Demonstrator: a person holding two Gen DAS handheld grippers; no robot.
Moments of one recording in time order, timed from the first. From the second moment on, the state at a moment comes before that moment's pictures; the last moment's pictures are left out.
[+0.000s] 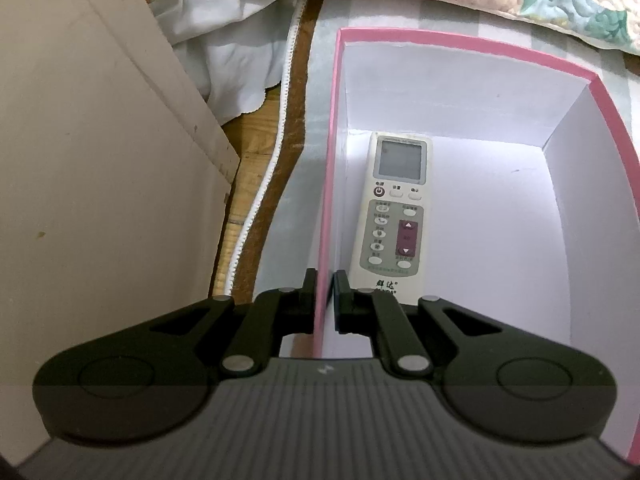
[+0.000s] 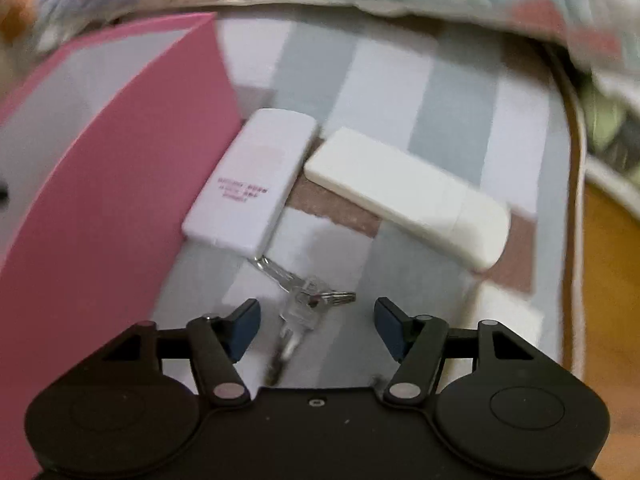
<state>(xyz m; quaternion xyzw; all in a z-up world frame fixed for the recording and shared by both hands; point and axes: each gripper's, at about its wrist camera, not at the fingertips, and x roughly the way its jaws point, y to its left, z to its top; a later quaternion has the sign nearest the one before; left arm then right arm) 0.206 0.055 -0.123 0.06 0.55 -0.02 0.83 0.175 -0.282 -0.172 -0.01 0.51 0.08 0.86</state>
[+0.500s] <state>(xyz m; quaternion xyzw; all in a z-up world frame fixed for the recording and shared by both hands) 0.202 0.058 -0.122 0.06 0.55 -0.04 0.83 0.149 -0.285 -0.134 0.11 0.48 0.07 0.87</state>
